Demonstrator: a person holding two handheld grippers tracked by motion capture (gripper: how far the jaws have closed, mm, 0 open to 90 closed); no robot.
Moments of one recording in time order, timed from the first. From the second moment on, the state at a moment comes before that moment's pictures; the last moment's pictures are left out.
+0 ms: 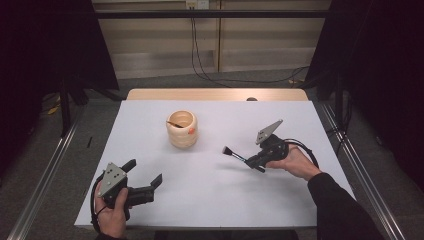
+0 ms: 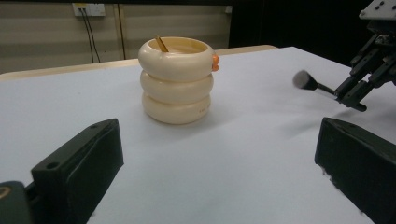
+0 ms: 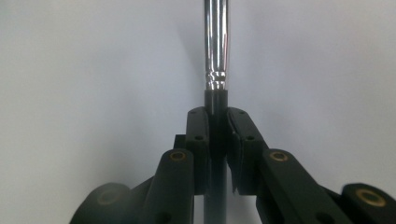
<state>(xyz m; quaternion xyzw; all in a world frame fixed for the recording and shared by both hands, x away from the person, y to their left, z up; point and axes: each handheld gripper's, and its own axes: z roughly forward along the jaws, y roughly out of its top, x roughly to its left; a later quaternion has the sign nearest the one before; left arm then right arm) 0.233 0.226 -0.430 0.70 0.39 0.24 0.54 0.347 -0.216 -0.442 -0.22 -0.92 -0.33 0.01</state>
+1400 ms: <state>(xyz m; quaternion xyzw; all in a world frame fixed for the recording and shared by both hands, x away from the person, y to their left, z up) 0.233 0.228 -0.428 0.69 0.39 0.25 0.55 0.300 -0.262 -0.422 -0.29 -0.78 -0.54 -0.12</state>
